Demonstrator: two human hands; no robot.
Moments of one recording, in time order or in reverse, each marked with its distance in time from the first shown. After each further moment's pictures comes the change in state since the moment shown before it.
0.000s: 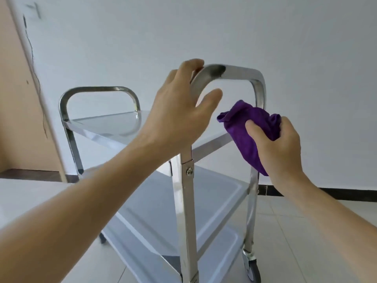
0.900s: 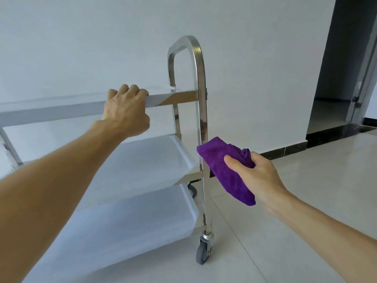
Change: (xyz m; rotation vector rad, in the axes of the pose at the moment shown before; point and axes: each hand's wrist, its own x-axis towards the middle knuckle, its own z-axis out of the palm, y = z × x) left_hand 0.126 -0.168 0.273 0.668 -0.294 0.289; right_hand 0.016 0.182 -0.109 -0.319 0.169 0.486
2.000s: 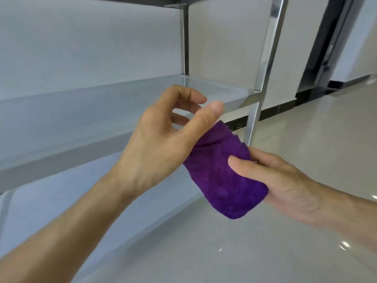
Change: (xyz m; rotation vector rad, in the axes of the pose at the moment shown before) left_hand -0.174 -0.107 0.173 -1.486 -0.240 0.003; right_hand -0.070 0.095 0.239 0.141 -0.485 0.186
